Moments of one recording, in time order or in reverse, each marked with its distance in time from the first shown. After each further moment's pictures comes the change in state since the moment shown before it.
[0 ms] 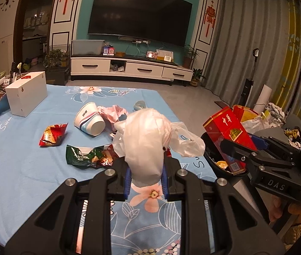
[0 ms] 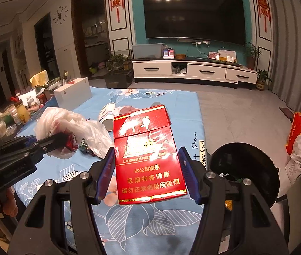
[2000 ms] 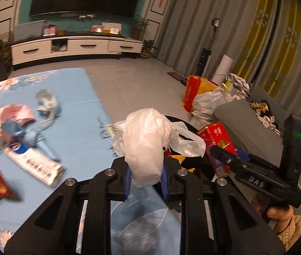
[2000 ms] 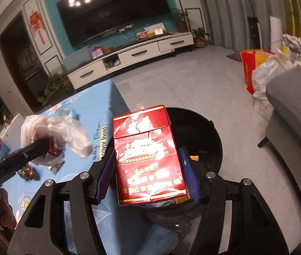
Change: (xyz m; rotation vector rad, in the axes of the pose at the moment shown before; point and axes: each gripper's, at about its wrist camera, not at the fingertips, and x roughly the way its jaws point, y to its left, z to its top) left arm 0.149 -0.131 0.022 0.126 0.204 -0.340; right arm 0.003 -0.181 -0.062 0.442 0.046 -0.251
